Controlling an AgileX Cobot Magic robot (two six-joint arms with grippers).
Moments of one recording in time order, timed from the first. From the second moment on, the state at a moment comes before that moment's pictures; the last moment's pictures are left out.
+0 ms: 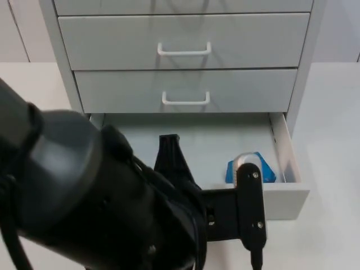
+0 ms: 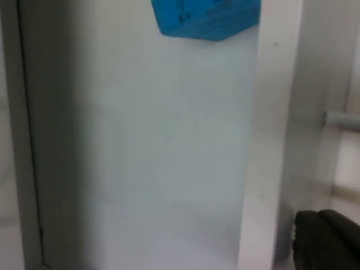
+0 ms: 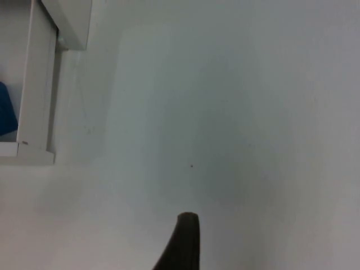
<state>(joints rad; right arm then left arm) 0.13 0.82 -0.59 -0.12 0.75 0.14 -1.10 1.97 -0.76 1.61 0.62 -1.07</state>
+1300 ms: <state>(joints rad) 0.13 0.82 -0.59 -0.12 0.72 0.14 -0.75 2.09 -1.02 1.72 0.54 -1.20</state>
